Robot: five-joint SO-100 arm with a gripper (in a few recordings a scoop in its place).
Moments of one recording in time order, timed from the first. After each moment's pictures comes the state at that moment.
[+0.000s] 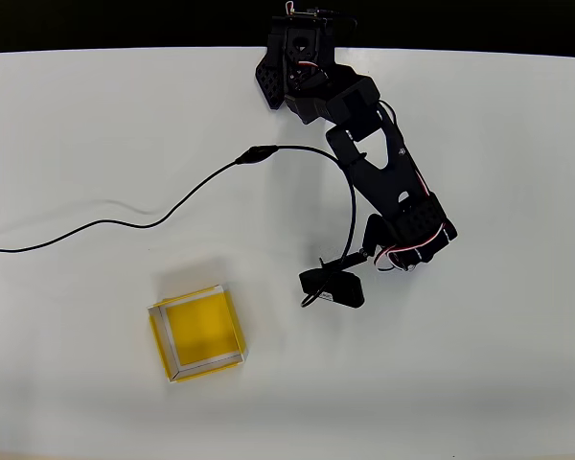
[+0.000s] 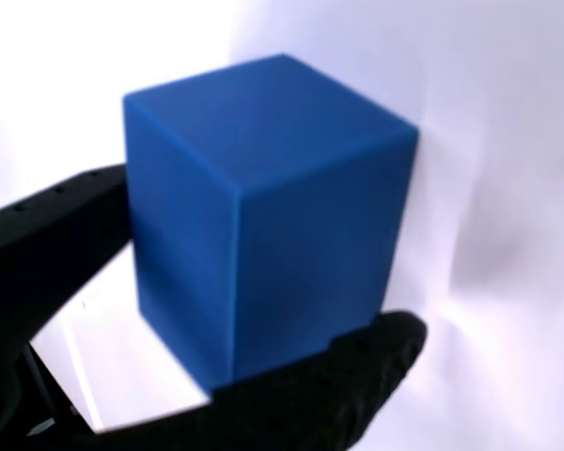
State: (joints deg) arm -39.4 65.7 82.7 77.2 -44.9
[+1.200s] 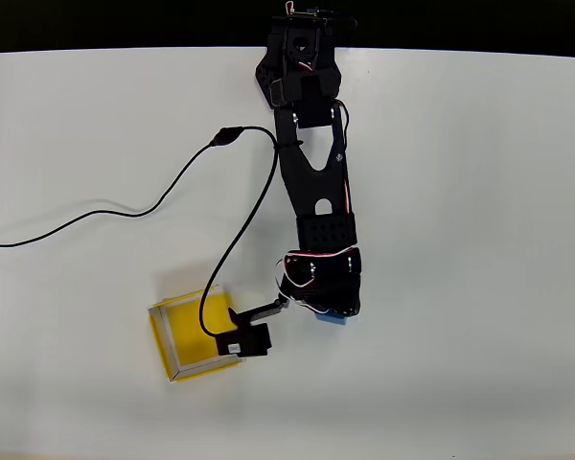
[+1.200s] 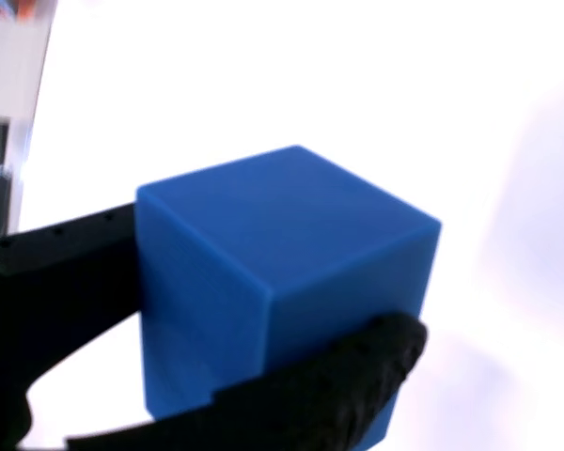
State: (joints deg) arm -9.1 80.8 82.9 63.8 -72.1
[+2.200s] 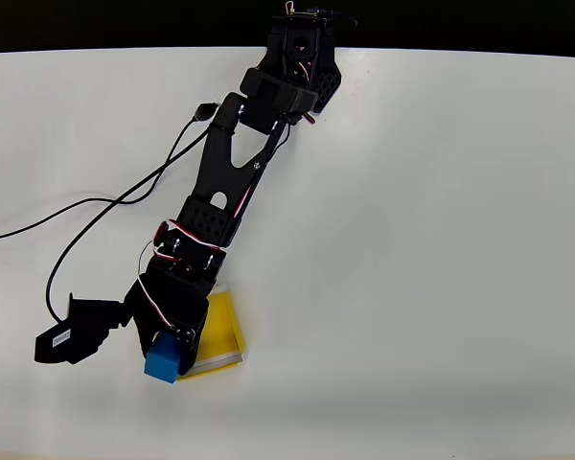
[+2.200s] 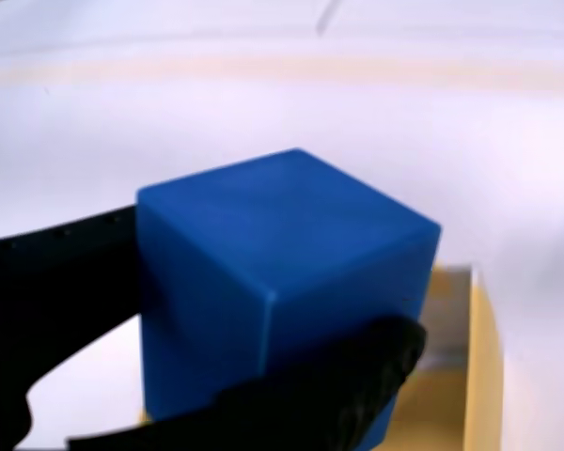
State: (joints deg) arm 18.7 71.9 76.6 31.0 -91.4
